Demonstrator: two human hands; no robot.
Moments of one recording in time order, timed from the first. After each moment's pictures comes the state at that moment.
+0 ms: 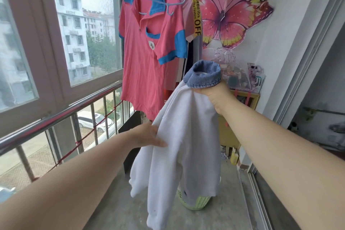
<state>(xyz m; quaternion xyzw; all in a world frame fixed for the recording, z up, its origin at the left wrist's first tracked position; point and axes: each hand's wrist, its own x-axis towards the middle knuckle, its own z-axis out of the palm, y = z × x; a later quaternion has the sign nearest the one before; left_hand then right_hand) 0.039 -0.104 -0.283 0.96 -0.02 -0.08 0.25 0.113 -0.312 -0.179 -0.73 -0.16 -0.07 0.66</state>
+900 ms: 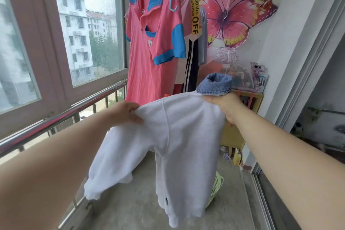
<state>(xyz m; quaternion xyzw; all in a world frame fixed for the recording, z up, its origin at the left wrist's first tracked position) 0.049 -0.032 -0.244 0.97 0.03 0.06 0.24 0.119 -0.343 -0.200 -0.73 -0.15 -0.02 0.67</state>
